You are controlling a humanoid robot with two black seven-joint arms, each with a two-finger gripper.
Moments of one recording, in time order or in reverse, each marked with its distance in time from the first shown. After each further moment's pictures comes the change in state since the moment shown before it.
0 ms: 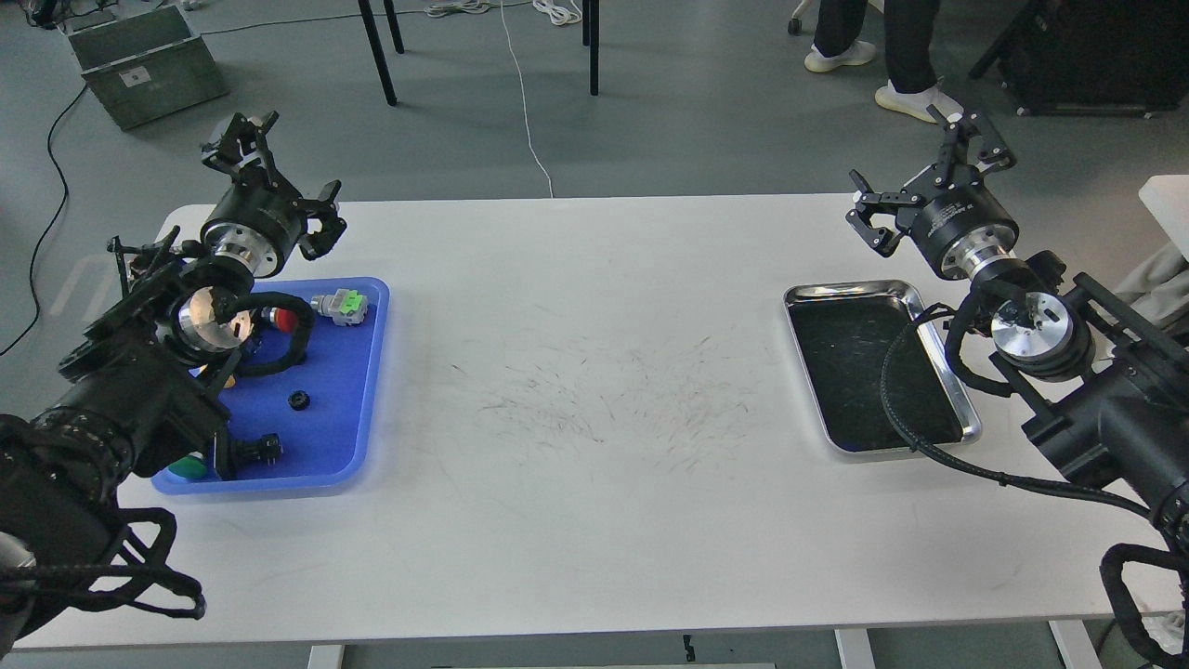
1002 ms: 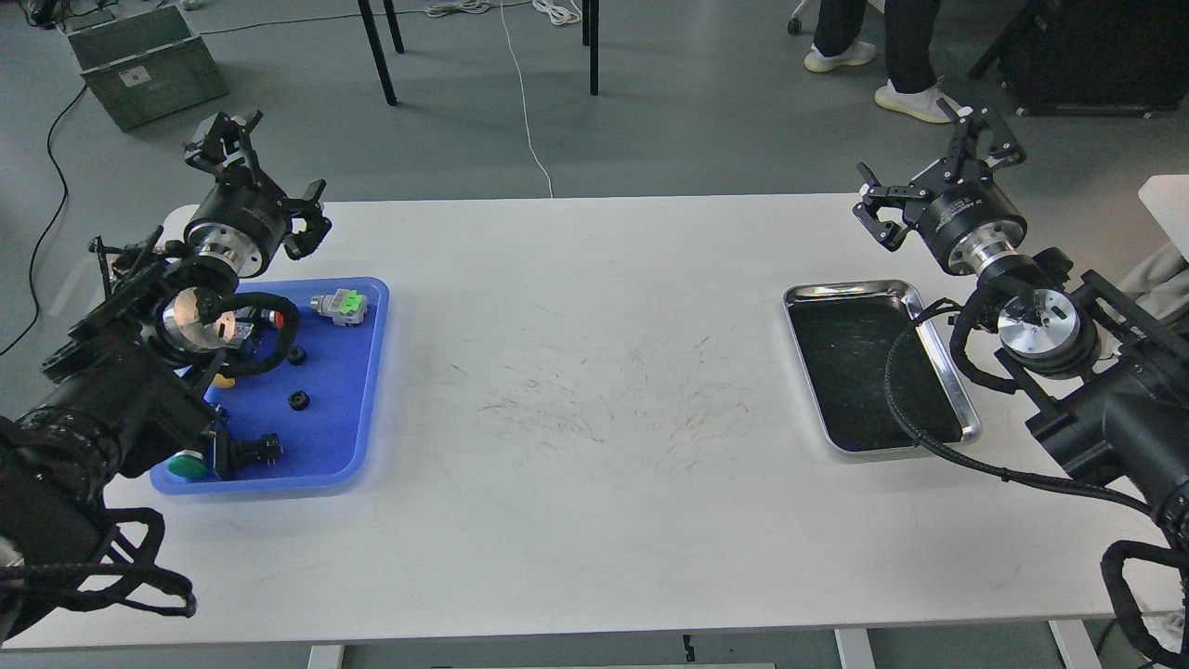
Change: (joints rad) left arm 0.003 0.025 0.010 0.012 0.006 -0.010 0.000; right arm 0.002 -0.001 0.020 -0.011 0.000 0.014 0.002
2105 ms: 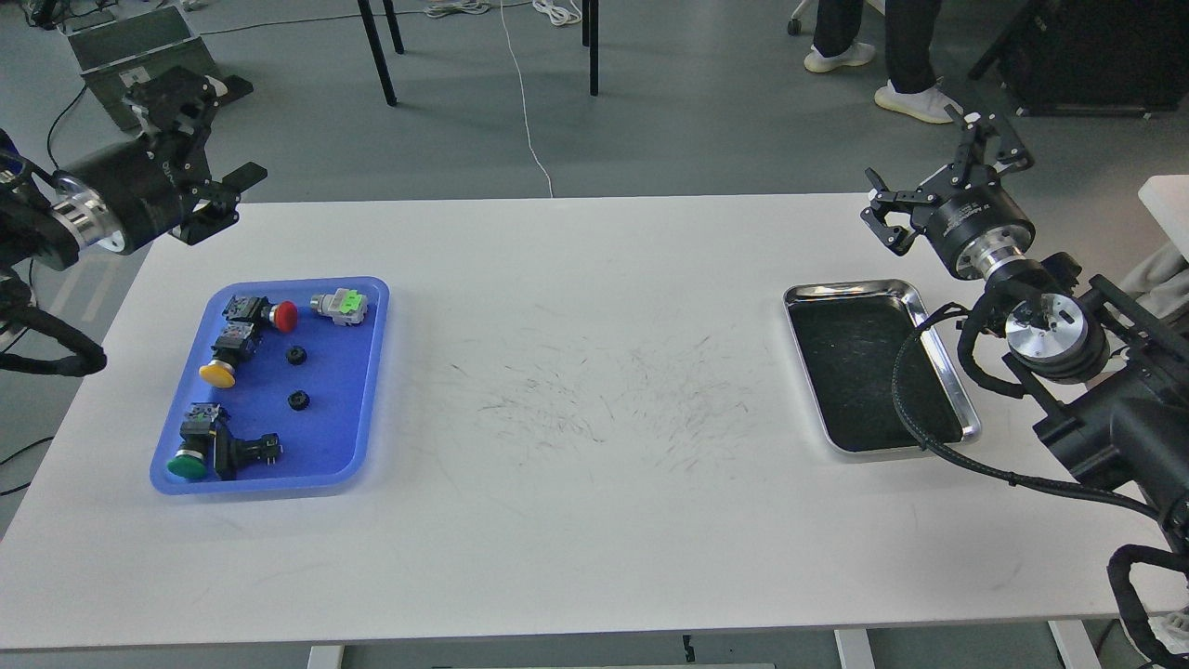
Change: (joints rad) left arm 0.042 0.631 0.249 -0.727 0.473 -0.094 0.014; right arm -0.011 -0.012 0.006 -0.001 -0.002 0.002 0.000
